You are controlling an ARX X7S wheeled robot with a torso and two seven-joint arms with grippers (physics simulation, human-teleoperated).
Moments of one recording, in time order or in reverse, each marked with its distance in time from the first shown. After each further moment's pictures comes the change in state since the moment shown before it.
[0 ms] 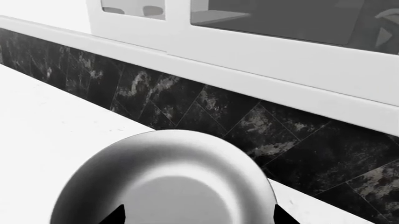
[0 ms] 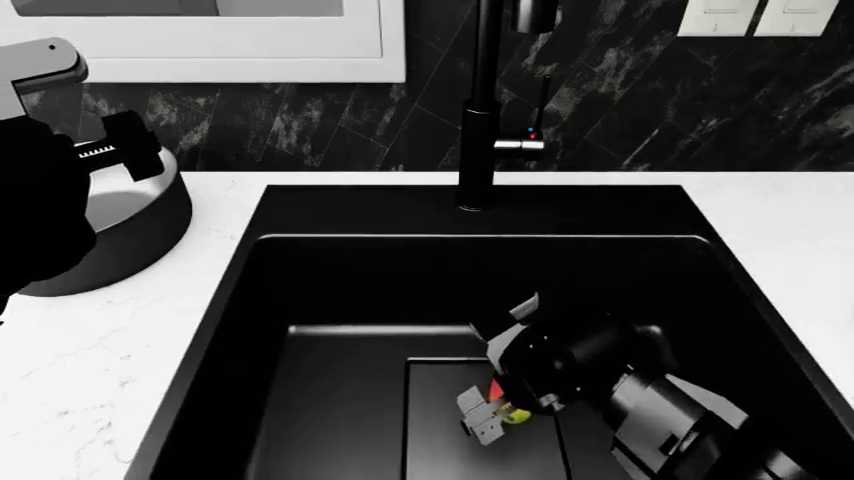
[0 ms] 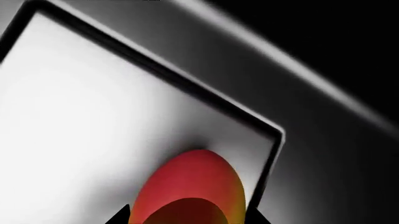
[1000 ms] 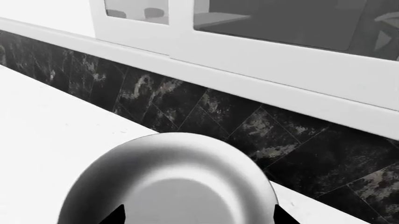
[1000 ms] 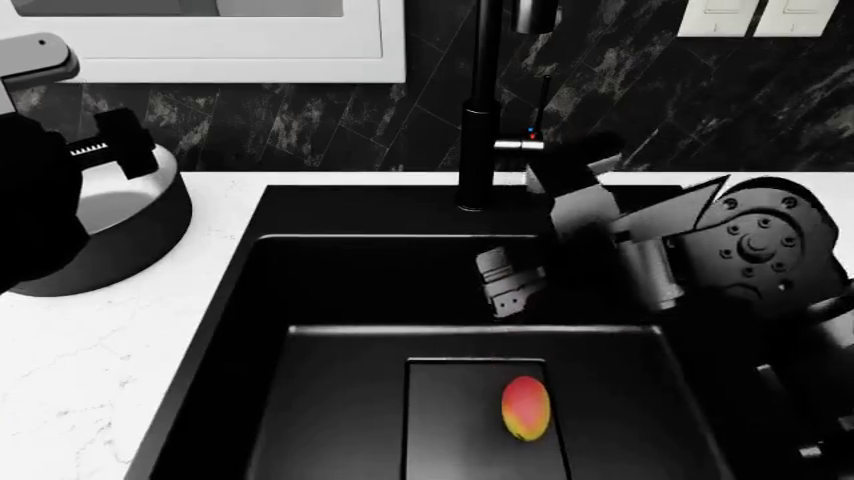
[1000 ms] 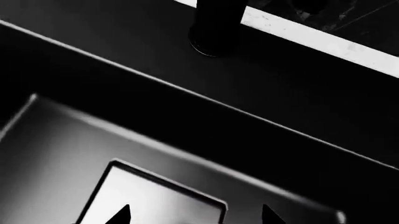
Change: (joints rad) left arm -0.001 -0.014 -0.010 0.023 -0.019 -0.018 -0.014; right arm 0.197 0.282 0.410 -0.478 0.463 0.201 0.360
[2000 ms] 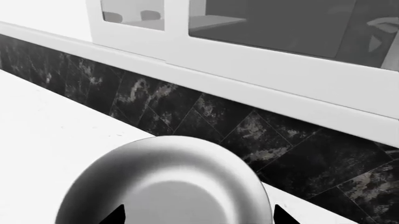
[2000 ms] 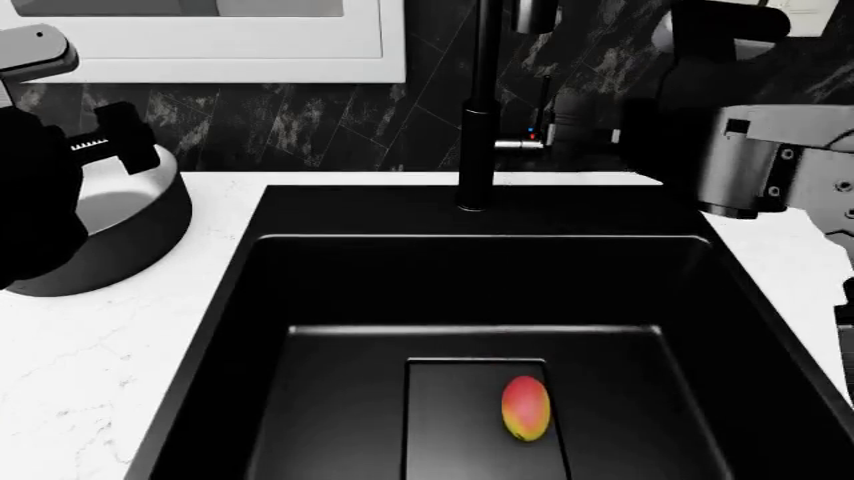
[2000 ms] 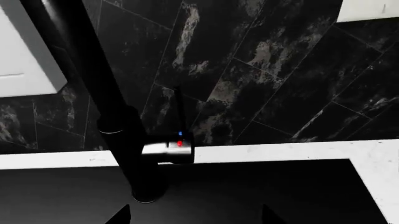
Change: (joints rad) left arm -0.004 0.000 -0.008 0.031 -0.024 -0.017 -0.019; right arm 0.091 0.073 0.157 0.069 -0.067 -0.312 0.009
